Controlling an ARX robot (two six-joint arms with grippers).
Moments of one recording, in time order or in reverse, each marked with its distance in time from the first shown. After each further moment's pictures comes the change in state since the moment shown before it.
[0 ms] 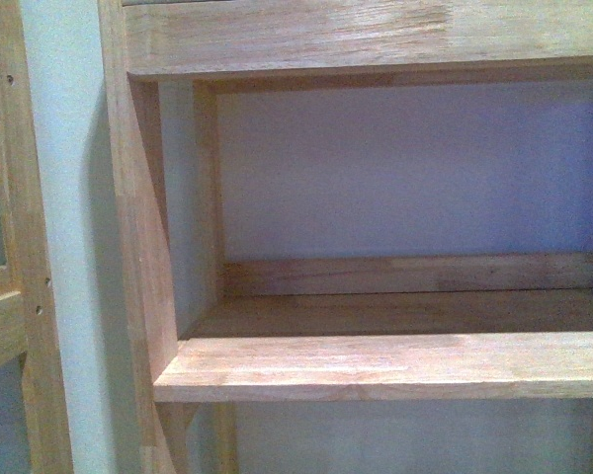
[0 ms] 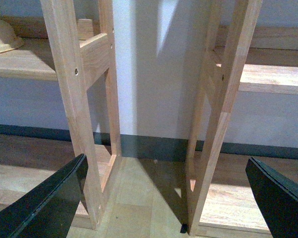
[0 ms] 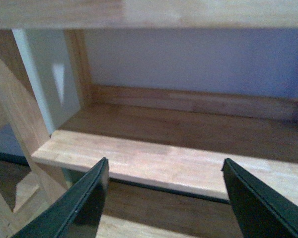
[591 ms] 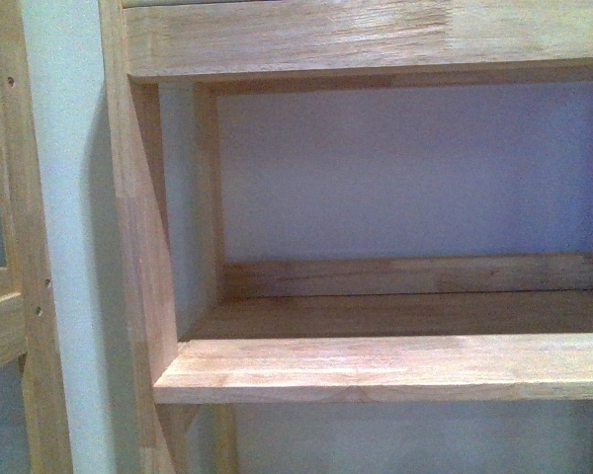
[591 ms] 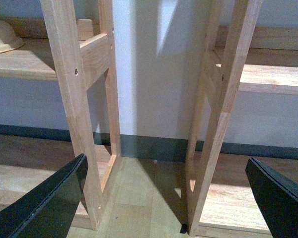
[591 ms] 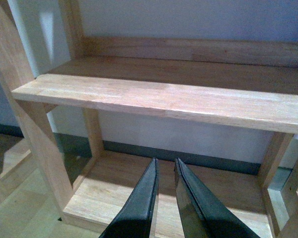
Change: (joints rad) left arm 0.000 0.000 0.000 0.000 0.000 0.000; right arm 0.000 -0.286 -0.503 0.184 0.003 -0.015
